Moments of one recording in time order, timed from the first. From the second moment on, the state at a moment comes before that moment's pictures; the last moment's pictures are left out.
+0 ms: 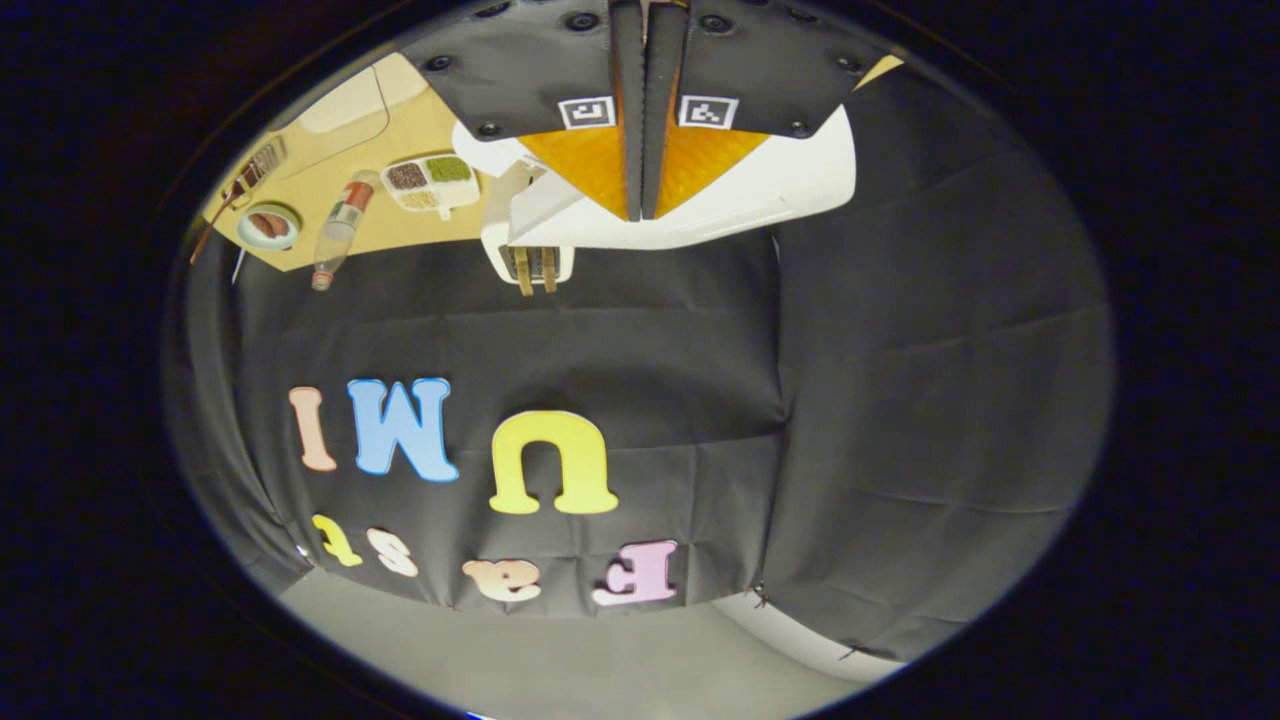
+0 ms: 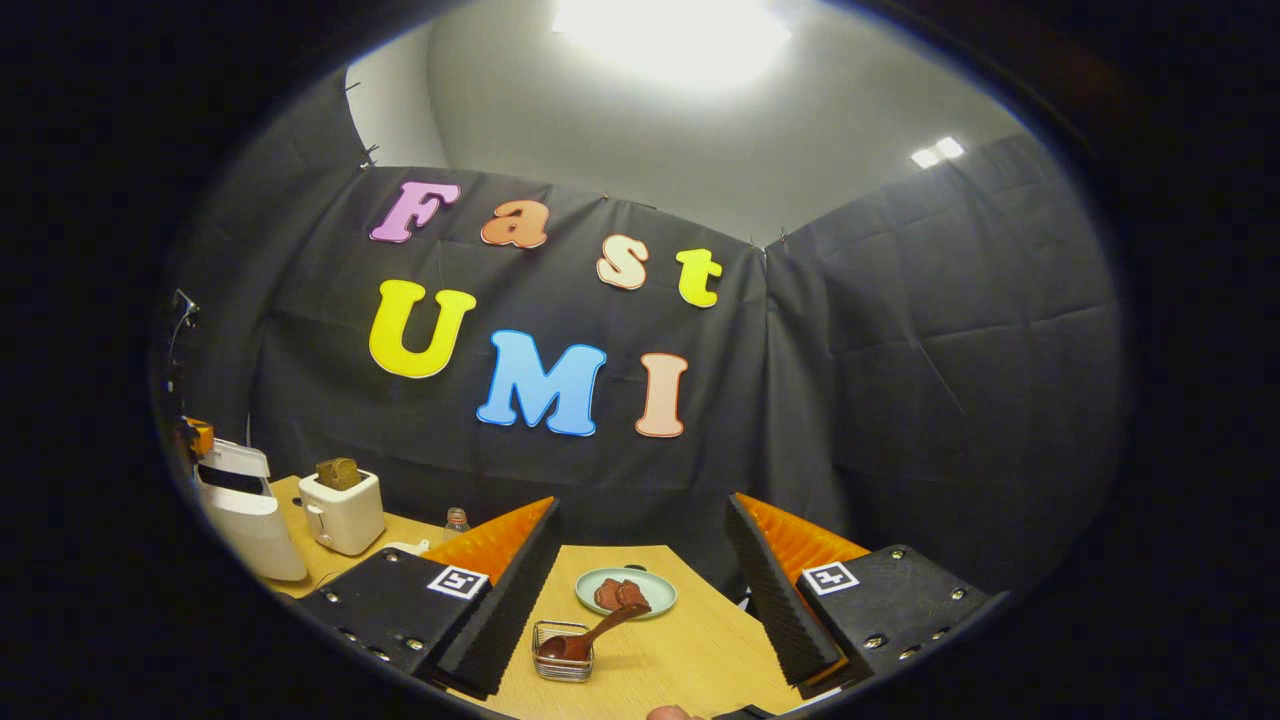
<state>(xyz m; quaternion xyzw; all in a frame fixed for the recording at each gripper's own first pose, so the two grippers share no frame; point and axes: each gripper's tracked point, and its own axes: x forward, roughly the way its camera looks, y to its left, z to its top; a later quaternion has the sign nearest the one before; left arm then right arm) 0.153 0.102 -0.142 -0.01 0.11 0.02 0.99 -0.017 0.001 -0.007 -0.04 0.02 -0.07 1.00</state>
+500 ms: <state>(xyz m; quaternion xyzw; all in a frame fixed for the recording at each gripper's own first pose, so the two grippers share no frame) 0.110 0.071 -0.041 -0.03 0.03 0.01 1.00 0.007 -0.006 -0.013 -0.03 0.02 -0.04 1.00</state>
